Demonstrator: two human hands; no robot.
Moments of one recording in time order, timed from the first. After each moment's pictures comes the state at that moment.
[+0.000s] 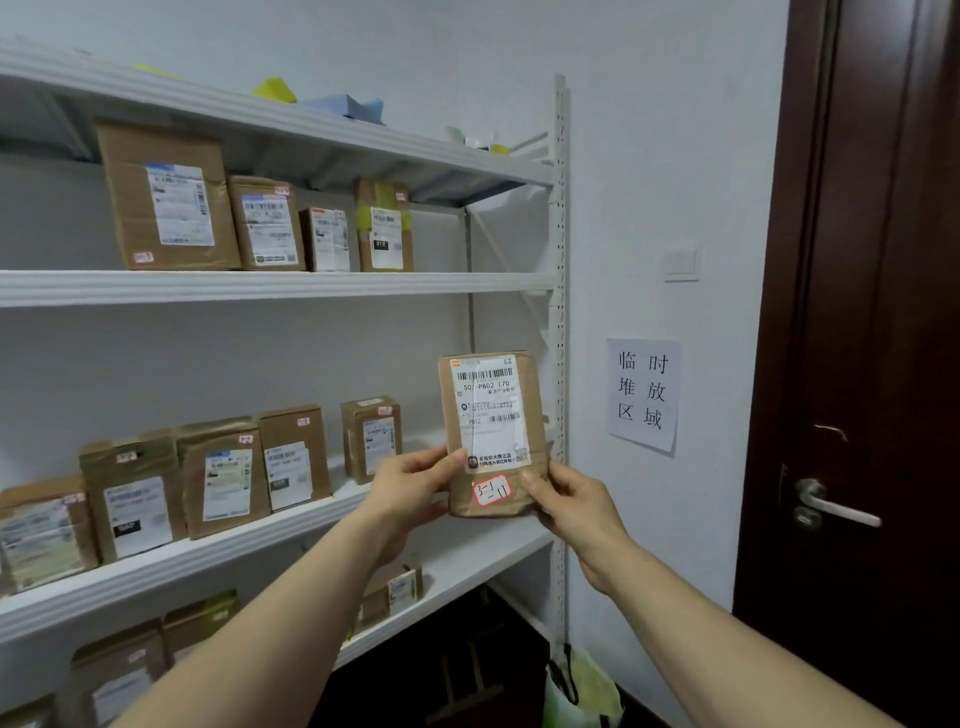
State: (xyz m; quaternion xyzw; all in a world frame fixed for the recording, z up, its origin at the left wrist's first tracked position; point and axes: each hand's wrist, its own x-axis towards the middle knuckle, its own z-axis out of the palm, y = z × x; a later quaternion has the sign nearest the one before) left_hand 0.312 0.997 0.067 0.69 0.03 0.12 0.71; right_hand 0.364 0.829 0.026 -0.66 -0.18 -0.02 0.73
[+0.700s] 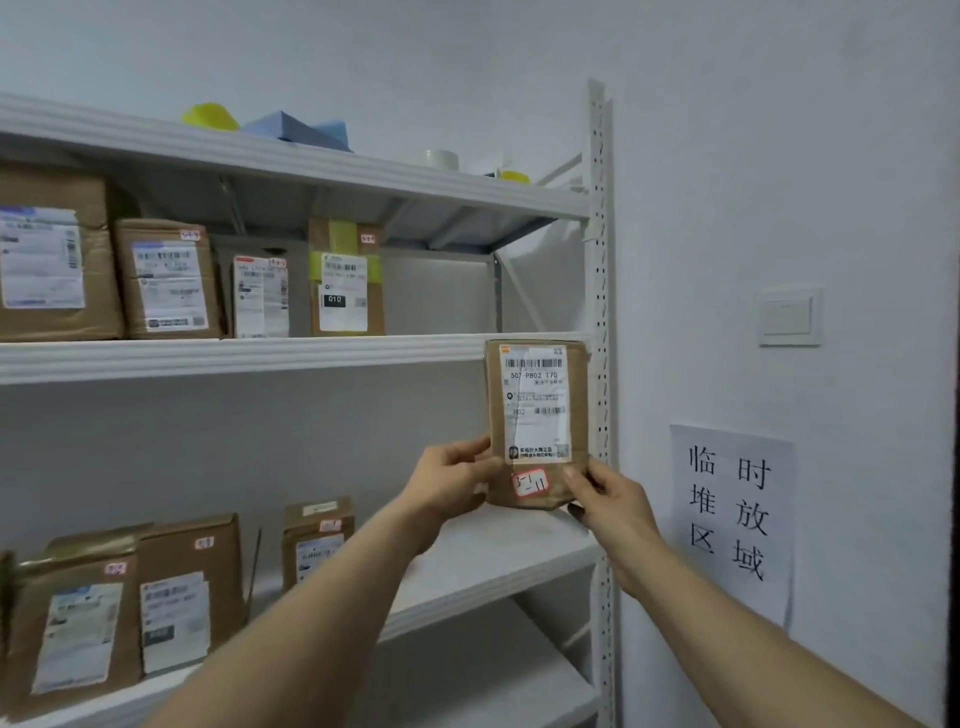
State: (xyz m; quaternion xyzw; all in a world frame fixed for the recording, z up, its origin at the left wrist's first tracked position) left_hand 0.639 0.943 0.147 0.72 0.05 0.19 0.66; right_hand 0.727 0.794 0.095 -0.67 -0.23 -0.08 0.70
